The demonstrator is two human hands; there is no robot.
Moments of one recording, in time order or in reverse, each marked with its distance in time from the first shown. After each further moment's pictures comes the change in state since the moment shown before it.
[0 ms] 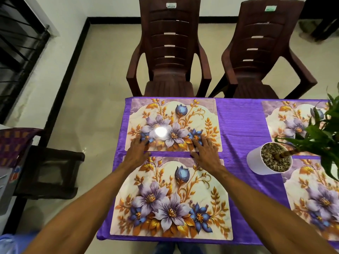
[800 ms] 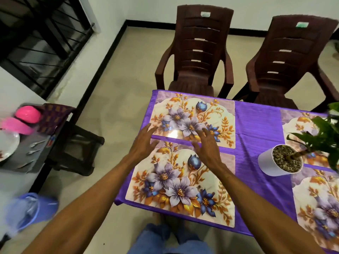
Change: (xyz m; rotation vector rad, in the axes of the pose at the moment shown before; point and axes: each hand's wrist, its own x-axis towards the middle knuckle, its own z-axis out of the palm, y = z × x) left_hand -0.105 0.003 -0.043 -0.097 0.266 0.027; right_hand -0.054 -0.073 -0.018 0.244 0.223 -0.193
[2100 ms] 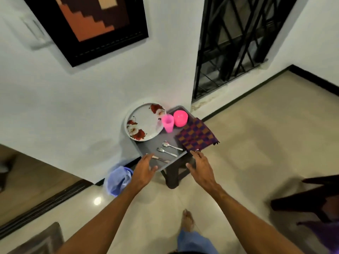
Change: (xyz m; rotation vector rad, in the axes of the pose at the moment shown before) left_hand -0.199 -0.521 -0.301 -0.271 0.460 -0.839; right_hand 0.102 -0.610 0.393 -0.004 -0.577 -0.617
